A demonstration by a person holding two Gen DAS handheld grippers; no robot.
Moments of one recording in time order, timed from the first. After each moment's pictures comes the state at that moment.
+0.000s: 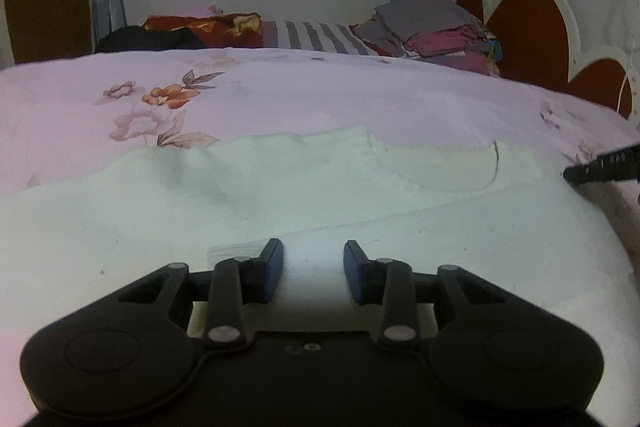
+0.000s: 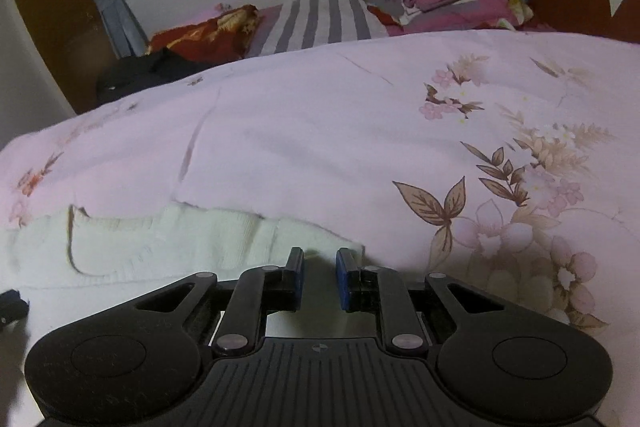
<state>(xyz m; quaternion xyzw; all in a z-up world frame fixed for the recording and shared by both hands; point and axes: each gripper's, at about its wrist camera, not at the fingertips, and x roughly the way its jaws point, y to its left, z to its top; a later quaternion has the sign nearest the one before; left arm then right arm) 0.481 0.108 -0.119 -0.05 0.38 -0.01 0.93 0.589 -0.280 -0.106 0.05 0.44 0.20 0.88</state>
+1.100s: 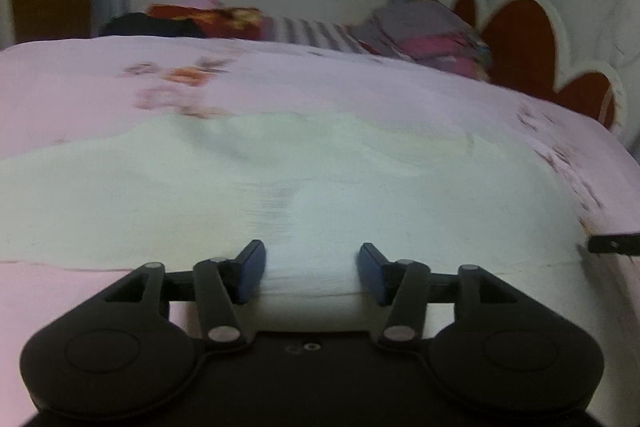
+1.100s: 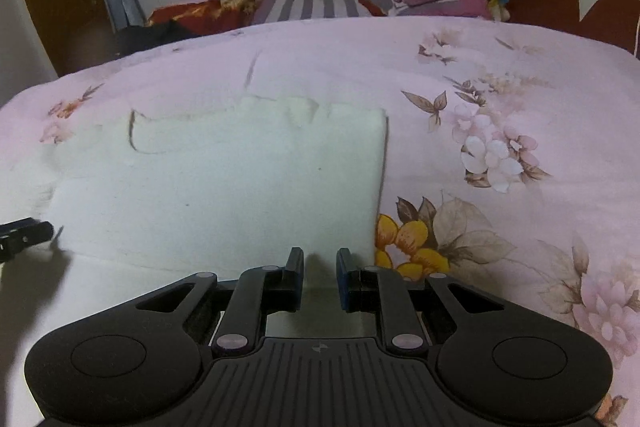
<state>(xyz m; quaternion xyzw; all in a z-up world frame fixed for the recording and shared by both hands) 0.435 0.127 -0.108 -0.07 0.38 -0.02 0.92 0.450 -0.268 -0.078 0.02 0.44 0.17 0.88</state>
